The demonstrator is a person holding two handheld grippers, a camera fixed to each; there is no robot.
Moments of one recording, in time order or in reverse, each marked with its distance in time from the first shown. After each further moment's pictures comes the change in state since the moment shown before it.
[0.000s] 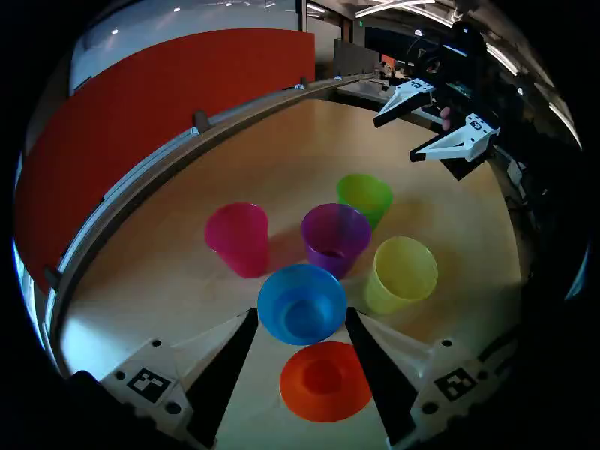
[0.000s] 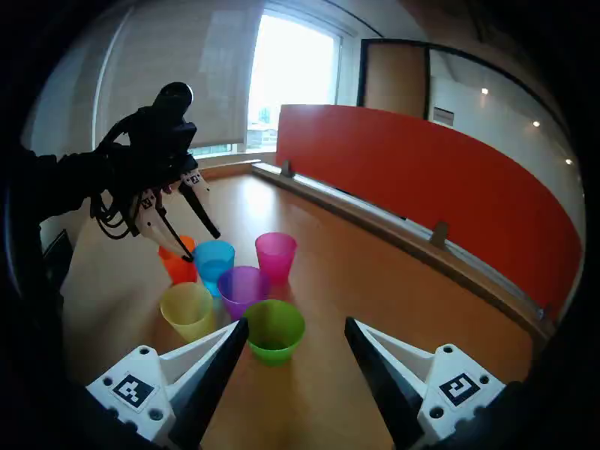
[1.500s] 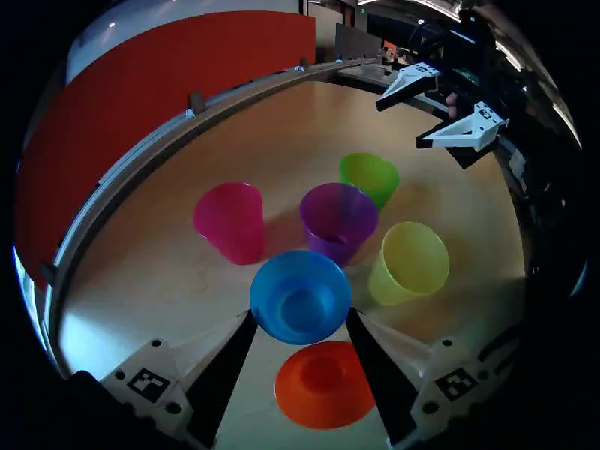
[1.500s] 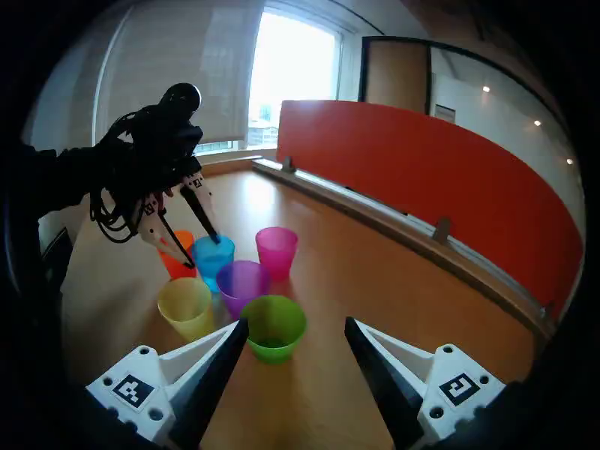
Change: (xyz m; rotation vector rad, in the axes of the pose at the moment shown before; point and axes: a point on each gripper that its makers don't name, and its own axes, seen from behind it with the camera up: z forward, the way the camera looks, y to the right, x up) left arm -0.016 0.005 0.017 -0.007 -0.077 -0.005; right arm -0.010 0.000 0.006 0.006 -0.013 0.000
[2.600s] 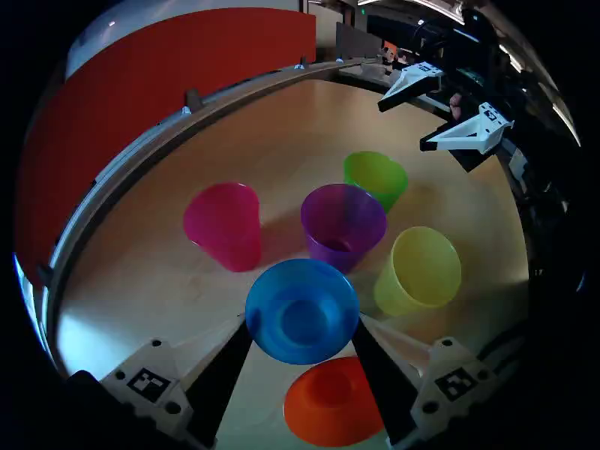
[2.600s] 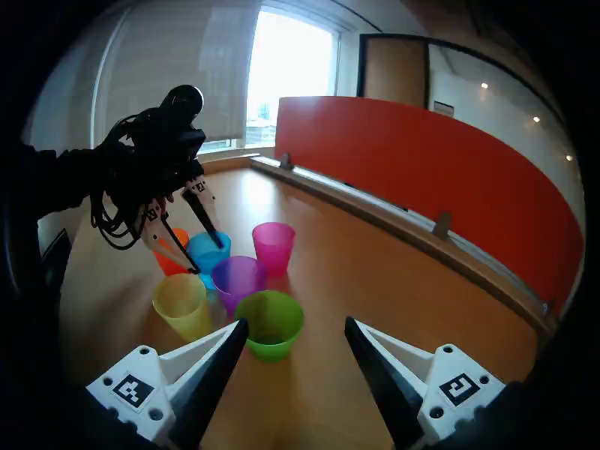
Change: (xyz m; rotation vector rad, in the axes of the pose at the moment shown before) left arm 0.004 0.000 0.019 -0.005 0.002 -0.002; right arm -0.007 0.003 0.006 -0.001 -0.006 0.011
